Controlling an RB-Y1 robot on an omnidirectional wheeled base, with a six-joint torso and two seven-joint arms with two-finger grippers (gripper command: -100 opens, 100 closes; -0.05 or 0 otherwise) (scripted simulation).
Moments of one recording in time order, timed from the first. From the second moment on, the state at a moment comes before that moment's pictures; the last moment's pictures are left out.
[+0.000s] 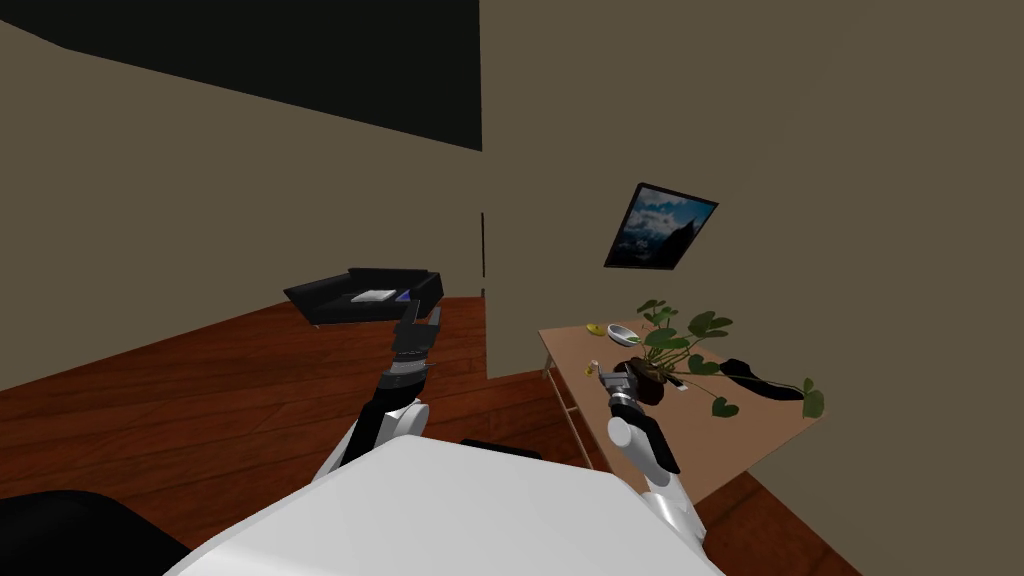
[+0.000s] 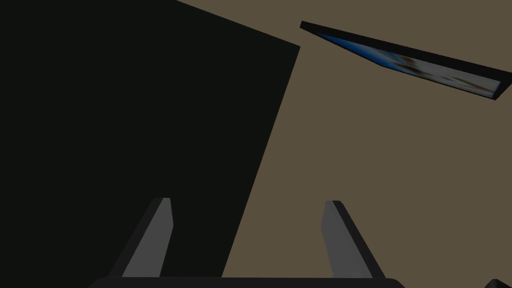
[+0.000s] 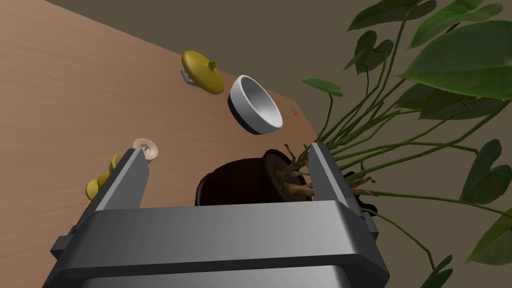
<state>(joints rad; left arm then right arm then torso) 0.50 0.02 -0.04 -2.23 0.08 -0.59 0.10 0.17 -0.18 -0.30 -1.49 -0.67 -0.14 -0.31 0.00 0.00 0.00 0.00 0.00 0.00</state>
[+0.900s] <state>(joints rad) 0.50 0.02 -0.04 -2.23 0.08 -0.59 0.10 0.08 -0.18 -0.39 -1.27 -0.90 0.02 -0.37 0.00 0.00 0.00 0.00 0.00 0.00</state>
